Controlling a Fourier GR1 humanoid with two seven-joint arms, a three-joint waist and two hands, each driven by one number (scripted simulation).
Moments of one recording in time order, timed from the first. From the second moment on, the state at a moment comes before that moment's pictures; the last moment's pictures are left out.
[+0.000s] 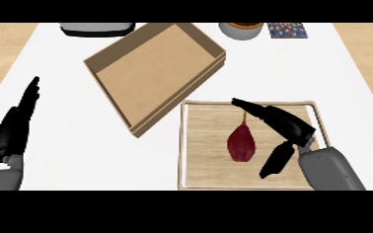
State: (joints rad) left arm -0.08 0.43 0.08 -1.37 -0.14 0.17 0.09; right arm -0.25 -0.30 0.21 -1.37 0.46 0.54 -0.15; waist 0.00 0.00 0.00
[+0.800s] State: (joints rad) left arm -0.10 0.39 0.13 -1.31 -0.19 0.13 0.03; right arm -0.31 -0.17 0.22 -1.22 0.68 0.33 -0.12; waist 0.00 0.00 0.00
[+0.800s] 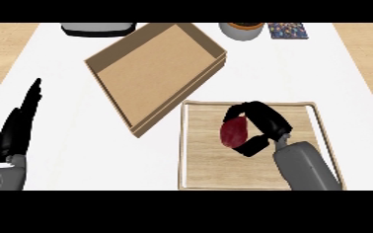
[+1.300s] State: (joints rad) left arm -0.11 0.38 0.15 -1.33 -0.21 0.13 0.06; right arm -0.38 -0.16 0.17 -1.16 0.83 0.10 -0.08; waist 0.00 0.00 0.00
